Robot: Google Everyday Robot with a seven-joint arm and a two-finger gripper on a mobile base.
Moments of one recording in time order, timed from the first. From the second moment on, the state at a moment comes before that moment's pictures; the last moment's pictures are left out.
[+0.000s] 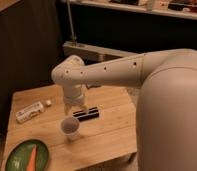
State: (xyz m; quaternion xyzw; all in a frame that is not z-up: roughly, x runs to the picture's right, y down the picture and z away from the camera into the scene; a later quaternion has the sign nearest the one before) arm -0.106 0.103 0.703 -0.26 0.23 0.64 0.68
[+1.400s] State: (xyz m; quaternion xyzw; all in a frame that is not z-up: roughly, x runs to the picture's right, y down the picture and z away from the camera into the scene) arm -0.106 0.111 0.713 -0.26 0.23 0.64 0.68
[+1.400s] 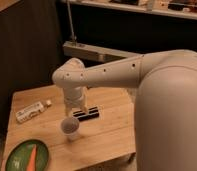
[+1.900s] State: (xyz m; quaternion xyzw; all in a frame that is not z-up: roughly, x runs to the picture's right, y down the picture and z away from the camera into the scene) arm -0.100 0.105 0.694 -0.22 0.24 0.66 0.68
